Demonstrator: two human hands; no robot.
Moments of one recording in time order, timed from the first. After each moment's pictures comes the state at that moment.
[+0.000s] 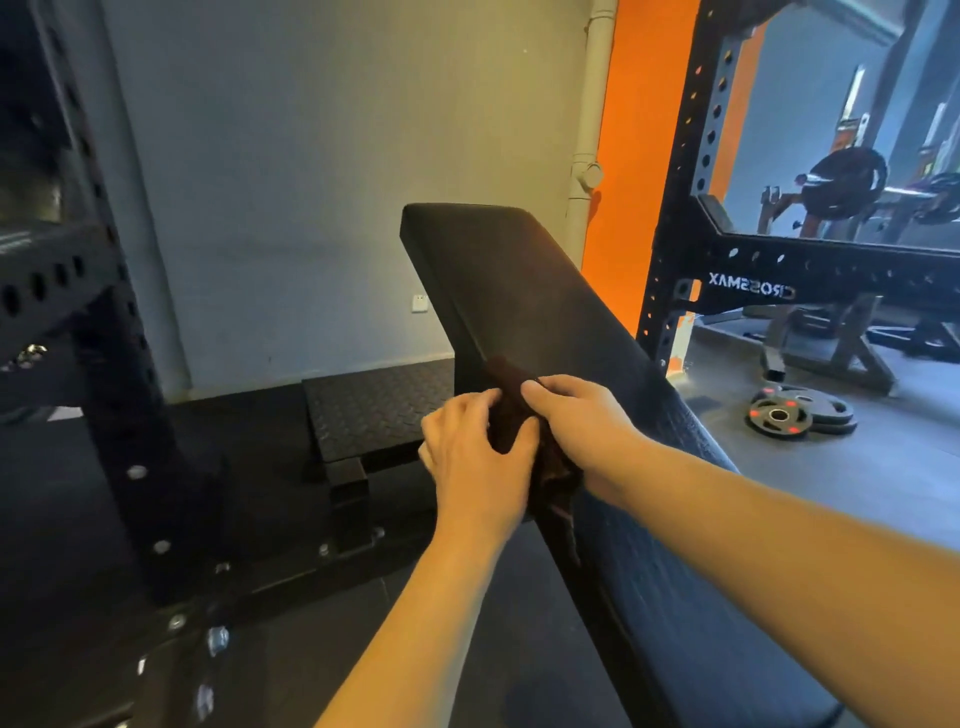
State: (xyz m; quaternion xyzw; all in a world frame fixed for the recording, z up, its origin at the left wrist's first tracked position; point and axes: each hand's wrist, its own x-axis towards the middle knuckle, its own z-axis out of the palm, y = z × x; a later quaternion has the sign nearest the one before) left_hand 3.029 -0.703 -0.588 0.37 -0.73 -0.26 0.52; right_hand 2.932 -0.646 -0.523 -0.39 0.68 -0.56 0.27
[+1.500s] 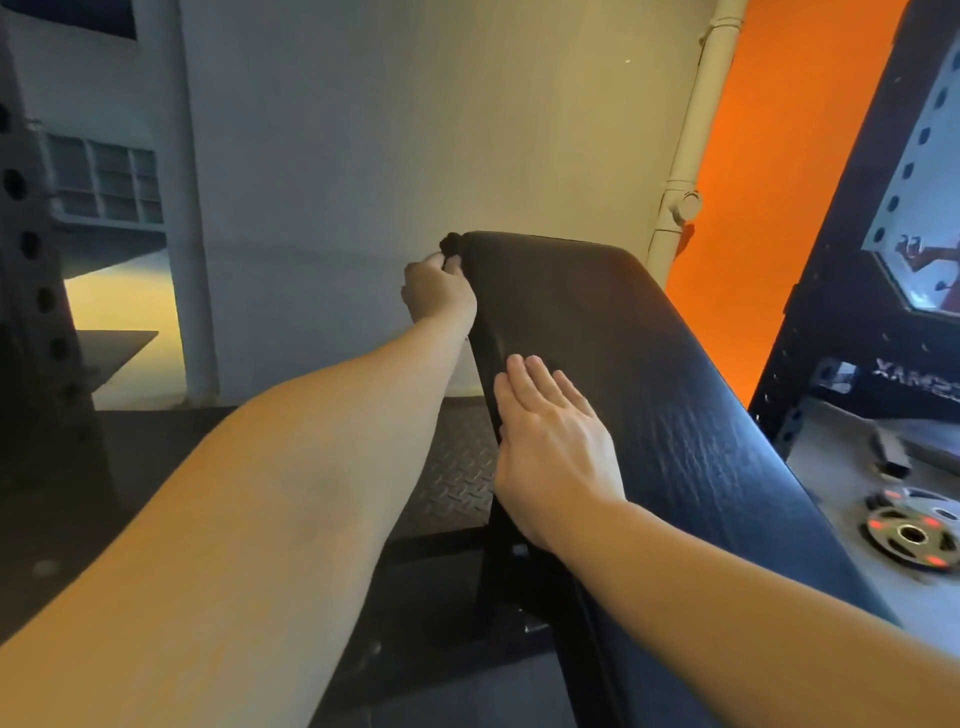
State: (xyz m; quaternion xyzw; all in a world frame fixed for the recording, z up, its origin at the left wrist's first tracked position) left_hand 2.924 -1.096 -0.434 0.47 -0.57 -0.31 0.60; right_hand 2.886 -0.868 -0.497 -0.67 0.70 -0.13 -0.21
